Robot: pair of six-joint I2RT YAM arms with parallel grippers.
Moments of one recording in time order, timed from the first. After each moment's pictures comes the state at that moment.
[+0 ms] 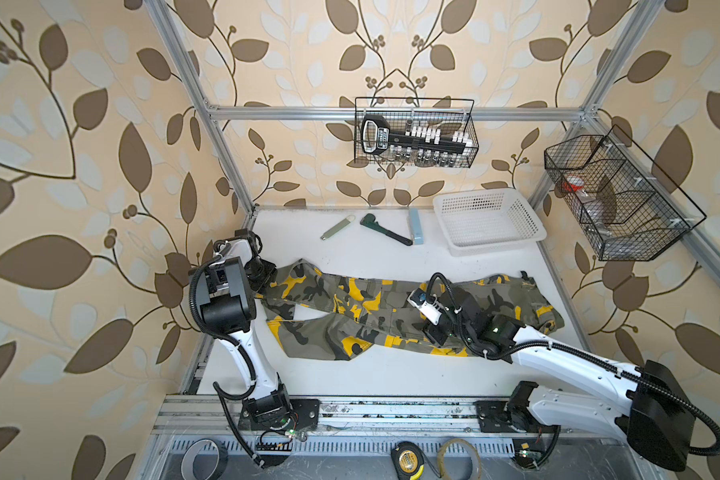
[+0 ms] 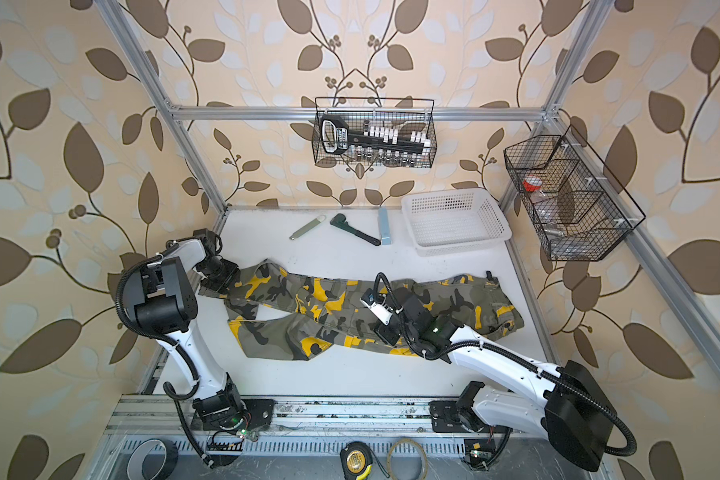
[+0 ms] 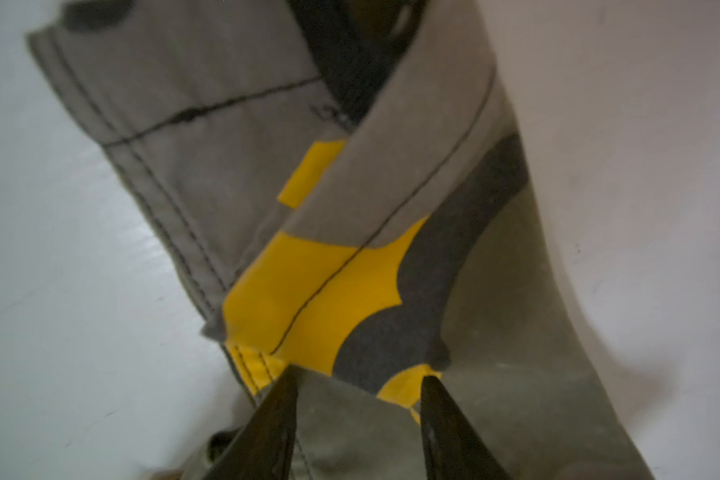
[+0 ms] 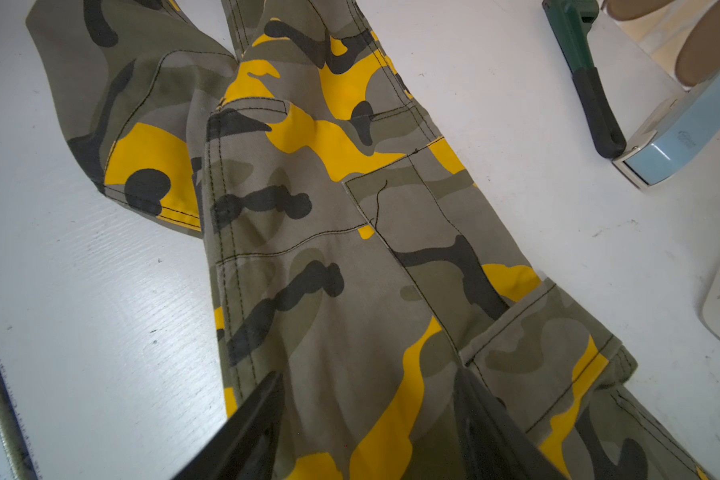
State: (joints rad) left arm 0.35 1.99 1.41 -0.85 0.08 -0.87; right arm 0.79 1.12 0.64 -0.27 0.05 -0.20
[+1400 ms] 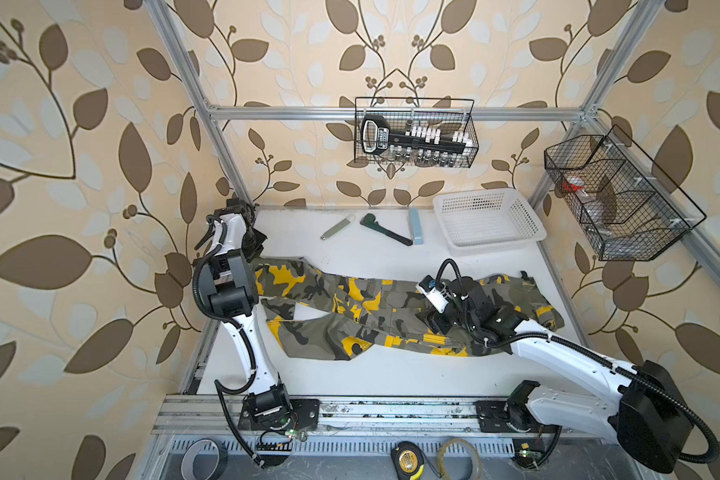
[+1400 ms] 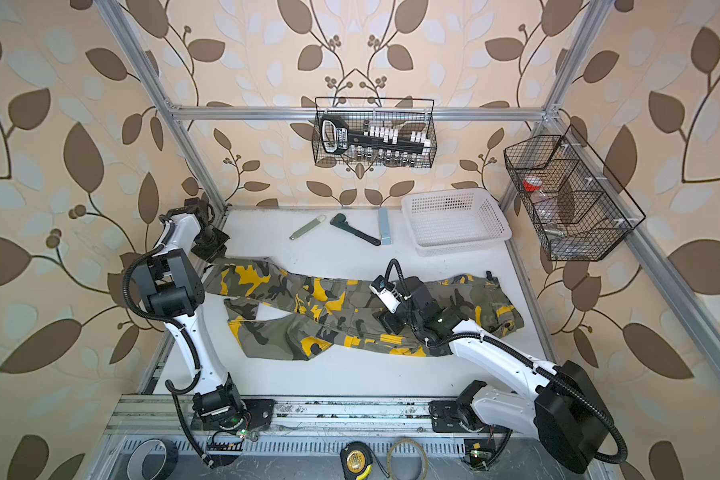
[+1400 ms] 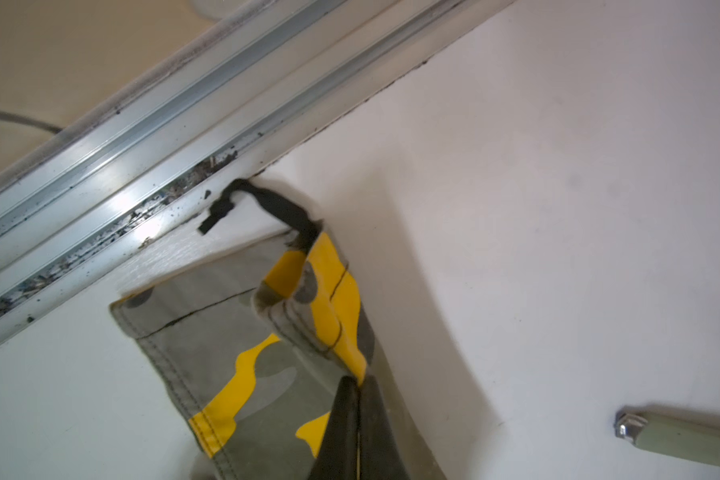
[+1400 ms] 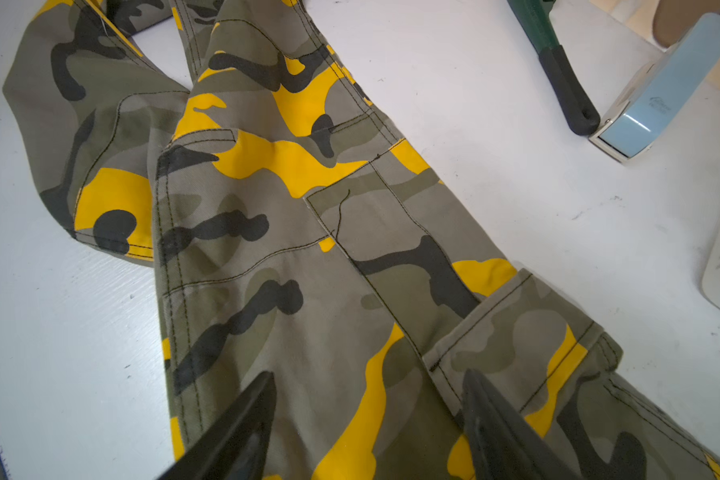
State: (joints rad) left arm 0.35 2.22 1.98 -1.05 -0.01 -0.73; right arm 0.64 1.15 0.64 -0.23 -0.05 -0.17
